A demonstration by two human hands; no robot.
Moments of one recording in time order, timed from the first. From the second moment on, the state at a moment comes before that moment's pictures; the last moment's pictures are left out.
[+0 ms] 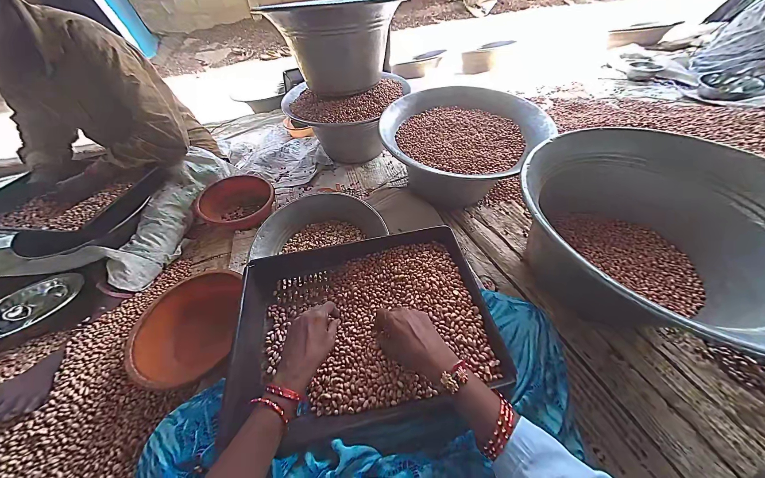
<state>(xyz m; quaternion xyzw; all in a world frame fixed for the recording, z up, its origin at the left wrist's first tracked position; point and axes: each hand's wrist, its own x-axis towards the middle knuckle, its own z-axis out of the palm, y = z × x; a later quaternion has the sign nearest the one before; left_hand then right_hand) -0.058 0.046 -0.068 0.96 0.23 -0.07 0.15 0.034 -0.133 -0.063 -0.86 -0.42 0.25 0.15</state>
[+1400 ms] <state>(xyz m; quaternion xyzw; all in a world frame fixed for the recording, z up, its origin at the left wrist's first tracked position) -0.127 0.105 -0.060 0.97 0.24 0.06 0.01 0.033 -0.108 -0.067 -0.85 -0.43 0.24 0.17</state>
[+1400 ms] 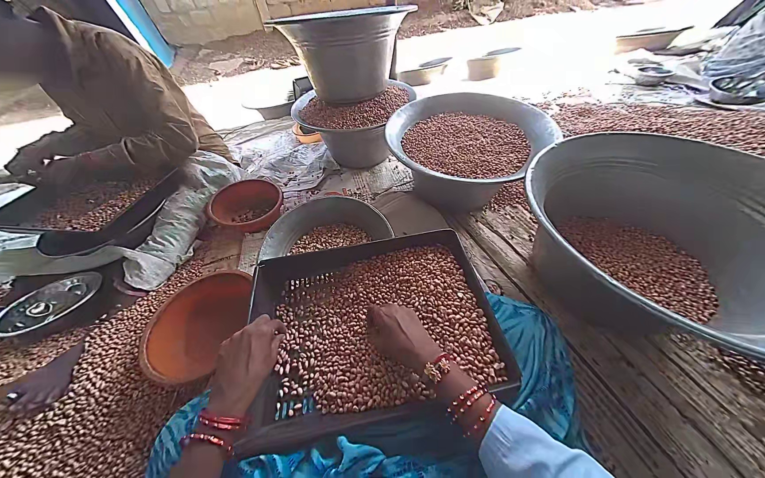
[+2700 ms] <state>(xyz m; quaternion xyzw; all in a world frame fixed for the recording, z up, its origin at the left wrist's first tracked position) -0.111 0.096 -0.061 0.99 0.09 -0.10 0.03 -0.030 -0.097 -0.059 -0.77 -0.53 0.29 0.17</state>
